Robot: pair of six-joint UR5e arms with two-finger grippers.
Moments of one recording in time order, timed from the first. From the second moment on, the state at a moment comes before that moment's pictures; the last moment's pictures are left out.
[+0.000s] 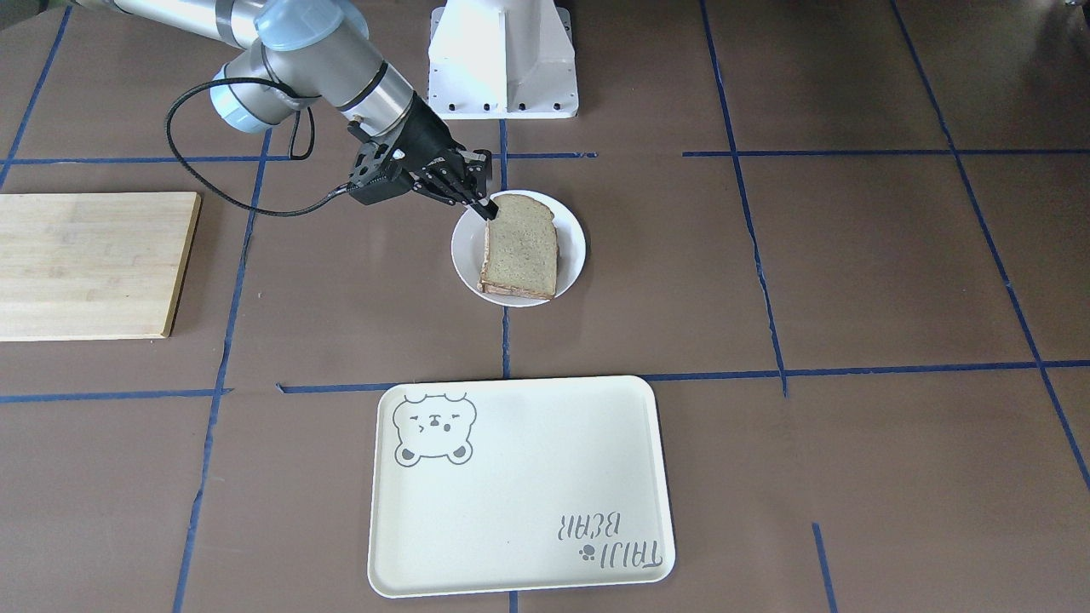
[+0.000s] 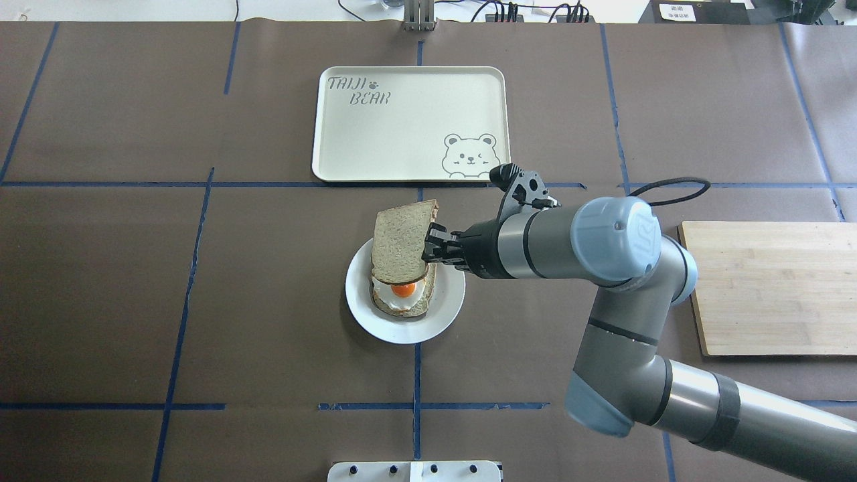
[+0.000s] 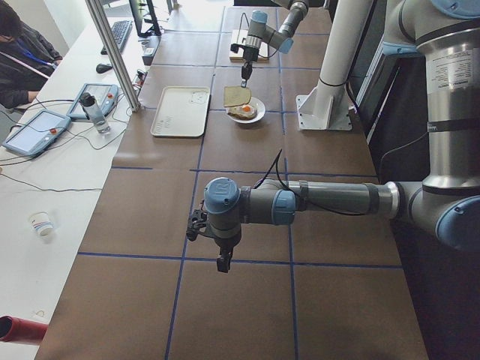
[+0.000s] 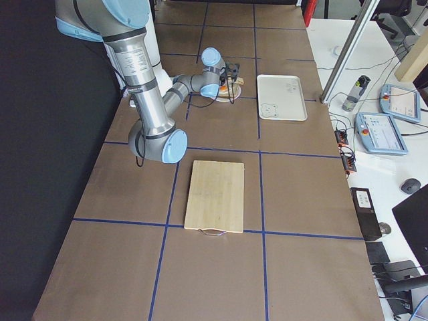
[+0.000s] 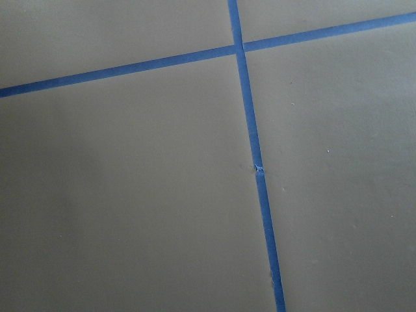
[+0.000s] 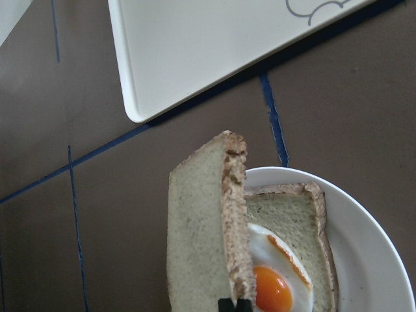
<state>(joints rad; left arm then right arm) -1.54 -1.41 -1.74 -1.57 -2.31 0.13 0.43 -1.10 1.76 -0.83 1.72 1.74</state>
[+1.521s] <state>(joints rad) -1.54 -1.41 -1.74 -1.58 -2.31 0.13 0.29 -1.15 1.74 -0.84 1.49 1.76</state>
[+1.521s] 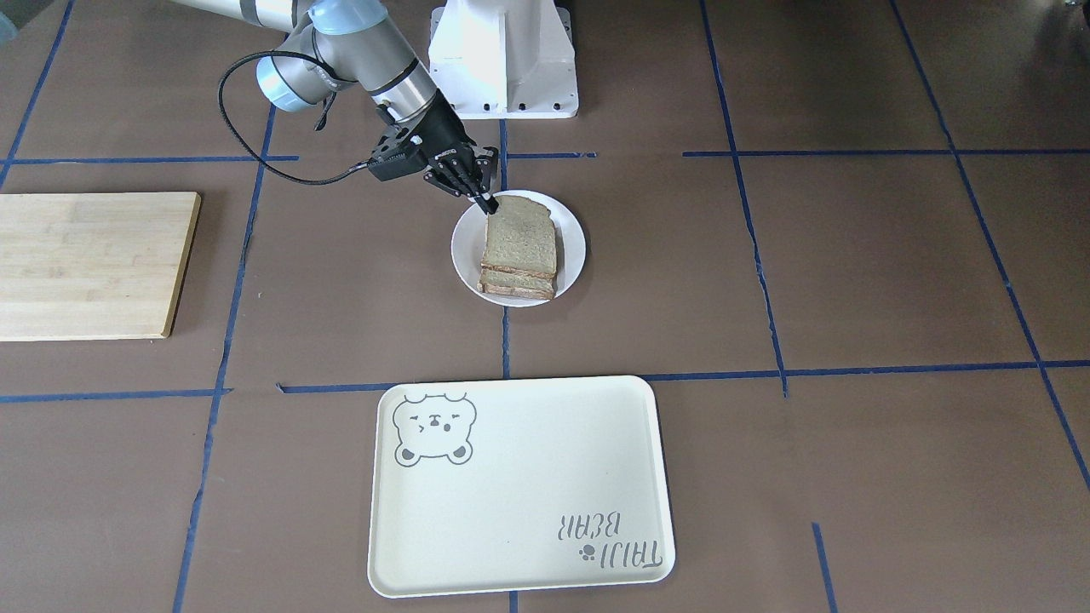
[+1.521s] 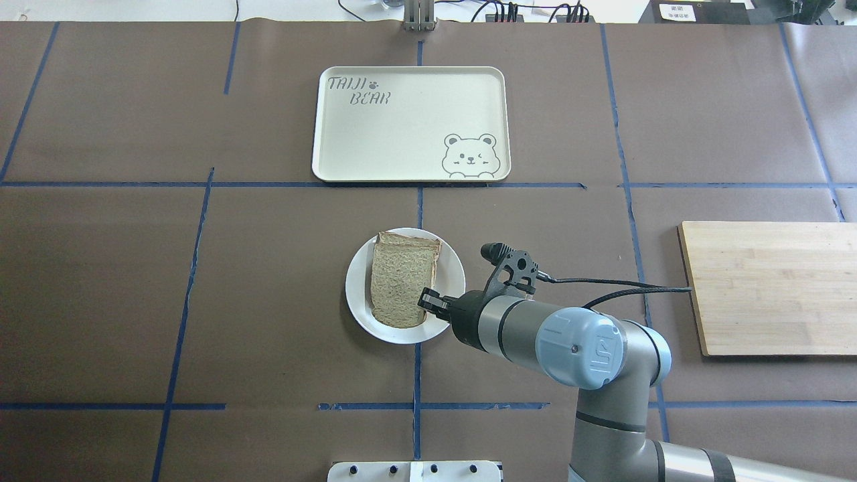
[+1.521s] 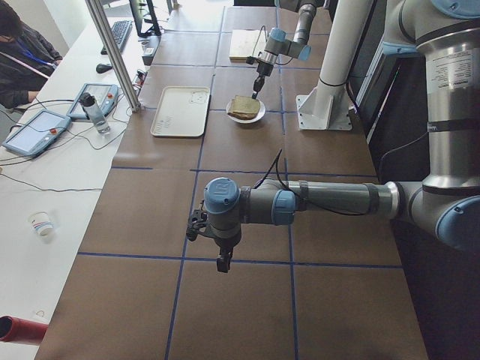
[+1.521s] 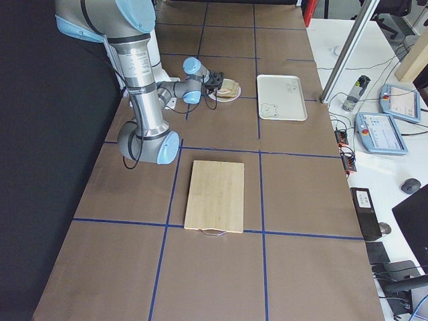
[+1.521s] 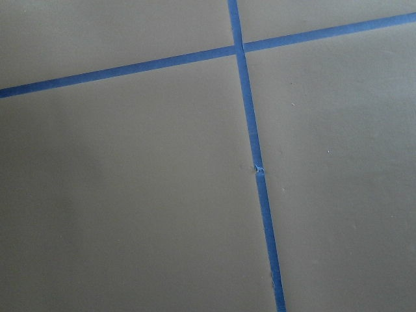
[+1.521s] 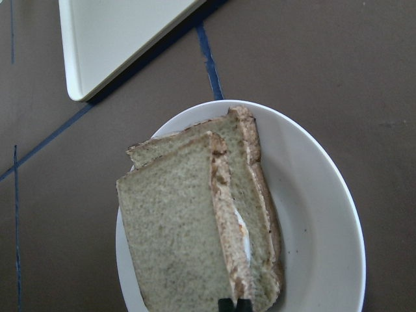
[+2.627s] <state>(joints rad) -1.54 -1.42 -1.74 -1.58 -2.31 0.13 0.82 -1.15 1.81 -1.47 2.16 1.10</state>
